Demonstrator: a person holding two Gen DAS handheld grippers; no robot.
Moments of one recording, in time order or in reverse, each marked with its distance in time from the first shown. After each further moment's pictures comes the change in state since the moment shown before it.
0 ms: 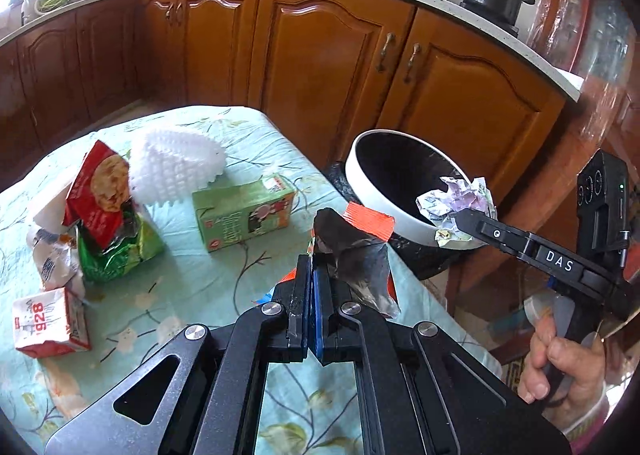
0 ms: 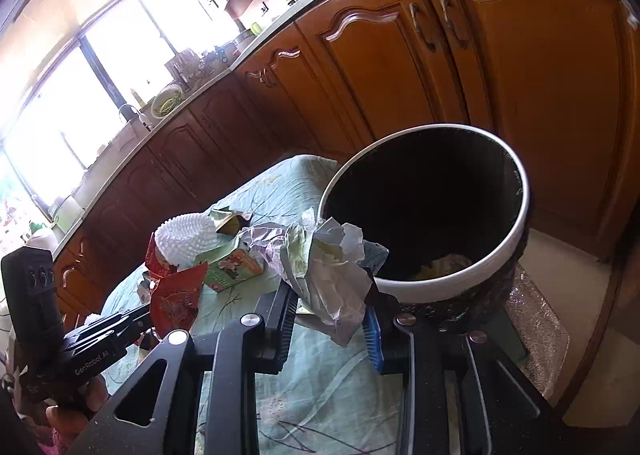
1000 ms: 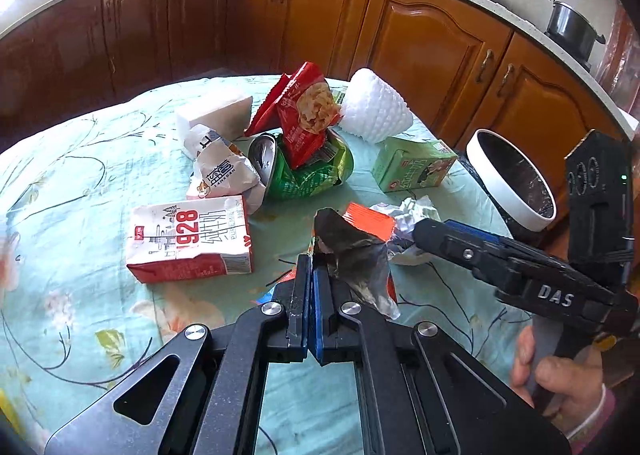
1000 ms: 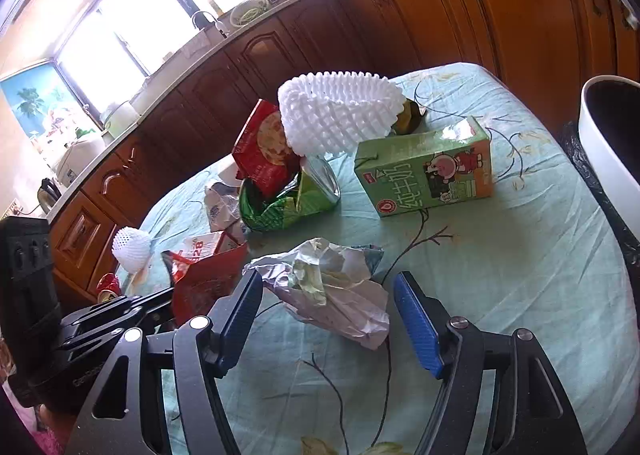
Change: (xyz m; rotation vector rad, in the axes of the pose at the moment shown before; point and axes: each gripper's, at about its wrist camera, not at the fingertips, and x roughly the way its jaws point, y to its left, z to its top) left arm -0.051 0.118 -0.063 -0.185 0.019 0.200; right arm 0.123 0.157 -0.073 -0.209 0.272 0.238
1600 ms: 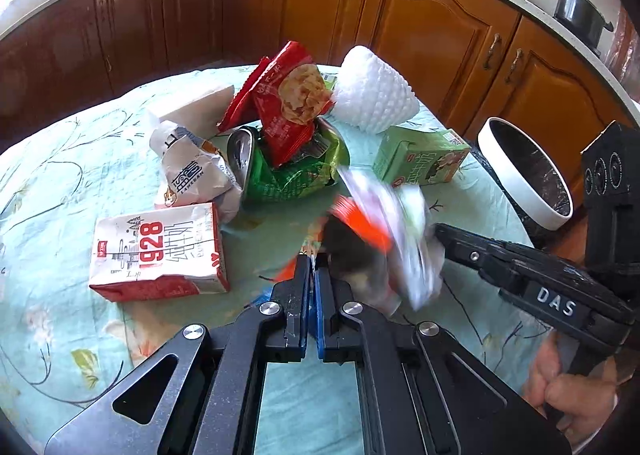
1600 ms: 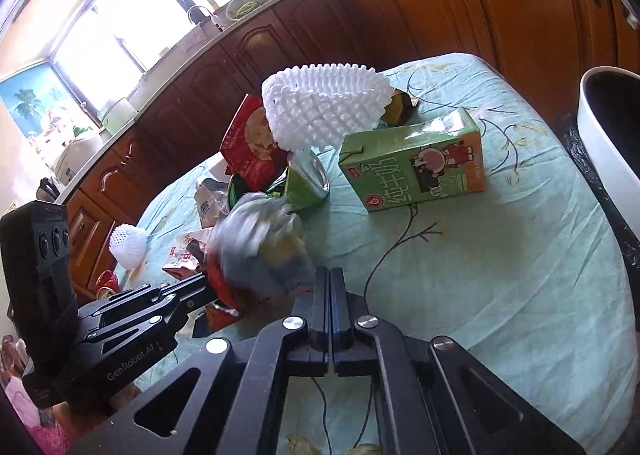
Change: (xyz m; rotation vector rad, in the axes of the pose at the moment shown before) left arm 0.031 -0.012 0.008 0.016 0.038 0.030; right arm -0.009 -0.003 0.000 -0.010 0.020 0.008
